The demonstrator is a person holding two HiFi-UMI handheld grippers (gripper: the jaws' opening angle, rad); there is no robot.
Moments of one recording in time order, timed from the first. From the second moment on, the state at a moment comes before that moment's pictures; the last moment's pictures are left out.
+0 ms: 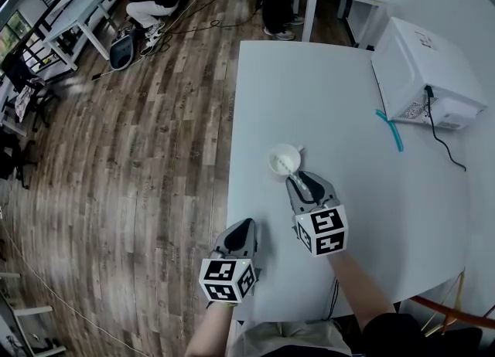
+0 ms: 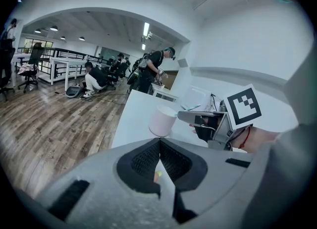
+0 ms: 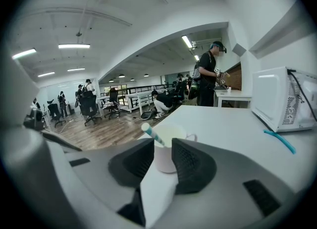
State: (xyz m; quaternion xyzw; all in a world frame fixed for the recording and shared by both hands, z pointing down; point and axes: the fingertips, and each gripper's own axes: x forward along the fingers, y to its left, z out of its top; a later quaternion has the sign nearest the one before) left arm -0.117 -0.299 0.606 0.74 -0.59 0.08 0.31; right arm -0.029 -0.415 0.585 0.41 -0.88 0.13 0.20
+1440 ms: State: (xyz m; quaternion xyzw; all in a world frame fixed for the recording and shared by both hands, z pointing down) left arm -0.114 -0.283 0.576 0.76 -0.58 0.07 0.29; right arm -0.018 -0.398 0.541 0.45 -0.87 0.08 0.20
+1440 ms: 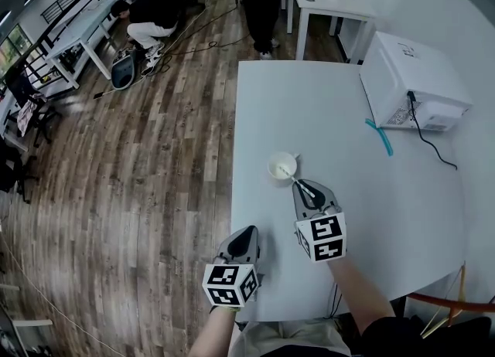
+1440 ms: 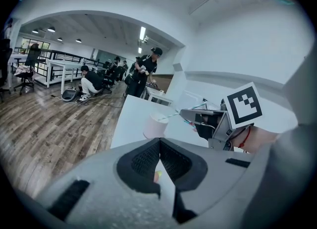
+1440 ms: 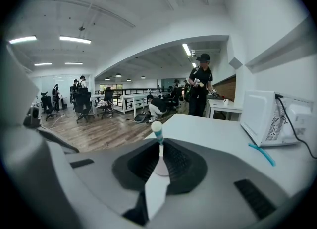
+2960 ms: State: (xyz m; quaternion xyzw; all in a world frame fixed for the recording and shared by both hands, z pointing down) left arm -0.102 -0.190 0.520 0.79 -0.55 0.05 0.26; right arm -0.009 -0.252 0.457 0.47 -0.87 0.07 0.14
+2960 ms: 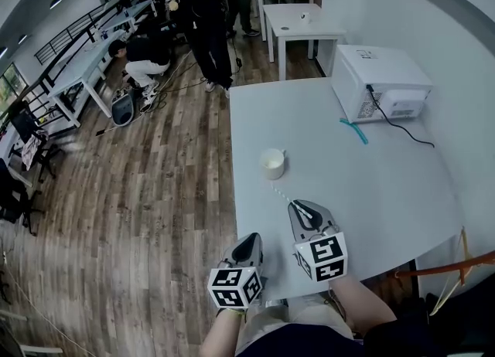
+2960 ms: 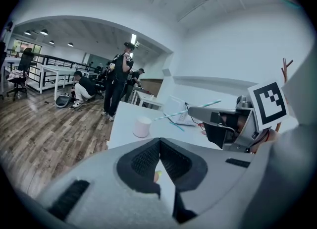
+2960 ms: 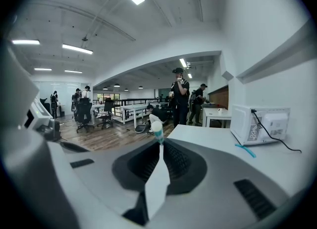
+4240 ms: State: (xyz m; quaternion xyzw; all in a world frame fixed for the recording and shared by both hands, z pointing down) left arm -0.098 -0.138 0.505 0.81 -0.53 0.05 0.24; right arm -0.006 -0.166 0.441 0.47 -0.87 0.07 0.11
